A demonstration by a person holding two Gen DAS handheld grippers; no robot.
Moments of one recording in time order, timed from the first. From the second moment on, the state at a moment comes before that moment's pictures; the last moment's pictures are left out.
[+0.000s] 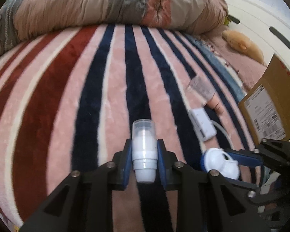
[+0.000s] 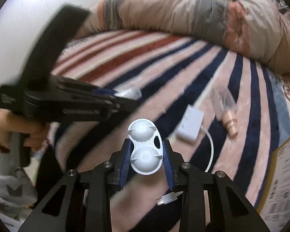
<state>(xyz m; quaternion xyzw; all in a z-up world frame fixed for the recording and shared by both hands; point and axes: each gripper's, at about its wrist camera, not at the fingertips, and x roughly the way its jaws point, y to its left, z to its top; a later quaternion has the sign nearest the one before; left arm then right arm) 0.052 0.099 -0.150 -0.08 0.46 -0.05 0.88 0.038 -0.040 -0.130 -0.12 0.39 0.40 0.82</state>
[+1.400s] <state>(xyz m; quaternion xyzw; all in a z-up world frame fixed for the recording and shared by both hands) 0.127 -0.219 -0.015 0.16 0.46 -0.26 0.84 0.045 -0.303 -0.043 -0.07 0.33 0.14 0.93</state>
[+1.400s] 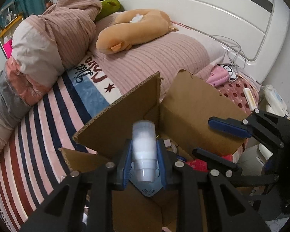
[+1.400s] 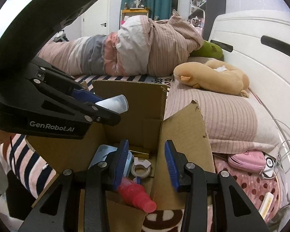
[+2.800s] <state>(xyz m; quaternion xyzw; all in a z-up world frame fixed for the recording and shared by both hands) 0.081 0.085 -0.167 -0.10 0.48 -0.11 0.87 0.142 -0.077 -0.176 -0.06 0.41 0.22 0.88</state>
